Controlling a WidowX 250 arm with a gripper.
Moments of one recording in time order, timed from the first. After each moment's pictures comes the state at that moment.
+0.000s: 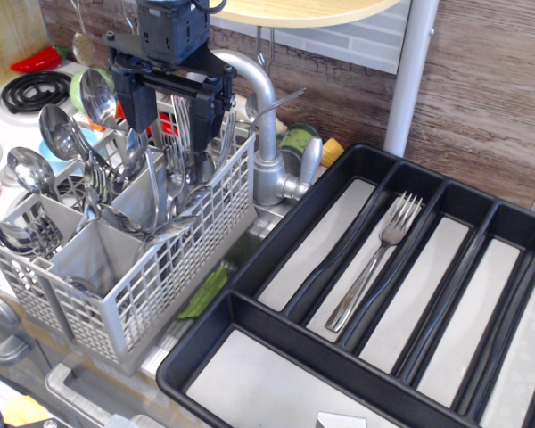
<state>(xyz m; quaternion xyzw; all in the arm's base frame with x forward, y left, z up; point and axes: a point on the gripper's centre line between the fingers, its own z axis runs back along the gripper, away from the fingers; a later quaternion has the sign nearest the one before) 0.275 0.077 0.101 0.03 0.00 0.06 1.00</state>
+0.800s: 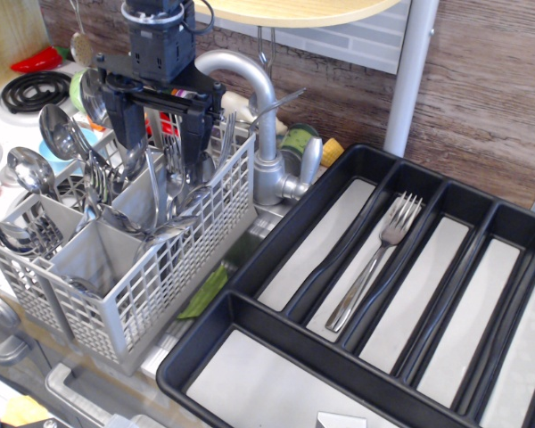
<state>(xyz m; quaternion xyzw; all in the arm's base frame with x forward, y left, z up) 0.273 0.090 0.079 0.03 0.02 0.12 0.99</state>
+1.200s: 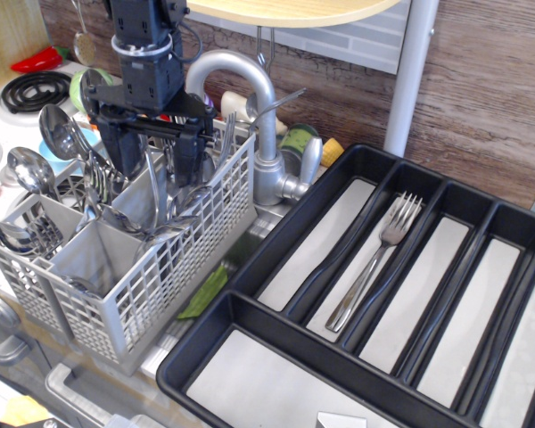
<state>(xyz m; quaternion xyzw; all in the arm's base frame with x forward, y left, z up) 0.264 0.091 0.058 0.02 0.01 0.14 0.99</state>
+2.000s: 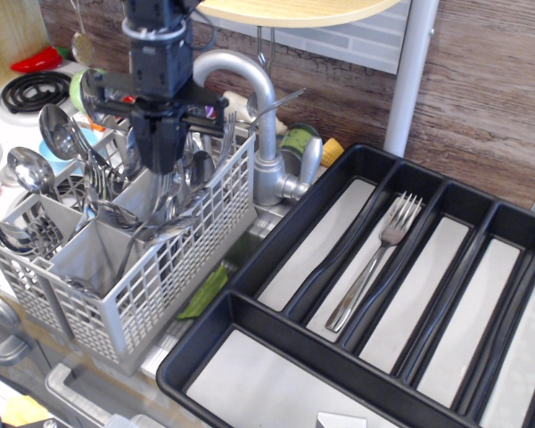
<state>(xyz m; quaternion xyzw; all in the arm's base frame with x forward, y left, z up) 0.267 0.080 0.088 0.04 0.04 0.14 0.99</state>
